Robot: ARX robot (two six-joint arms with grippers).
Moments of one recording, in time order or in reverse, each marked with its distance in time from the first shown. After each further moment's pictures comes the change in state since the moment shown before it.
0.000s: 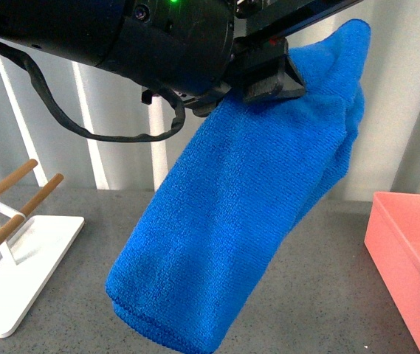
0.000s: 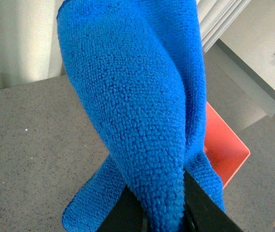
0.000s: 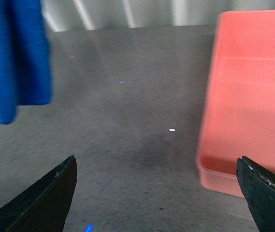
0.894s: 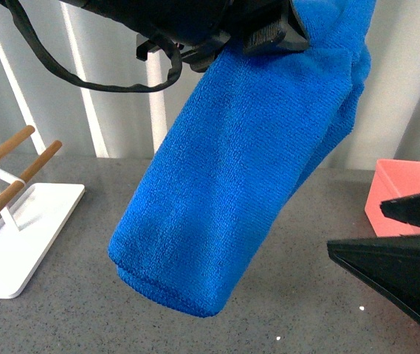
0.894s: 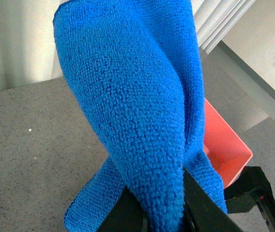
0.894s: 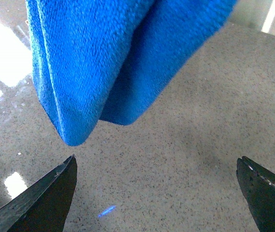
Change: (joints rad) left arm 0.000 0.000 0.000 0.000 -0.001 0.000; right arm 0.355 0.911 0.304 0.515 -0.104 -0.135
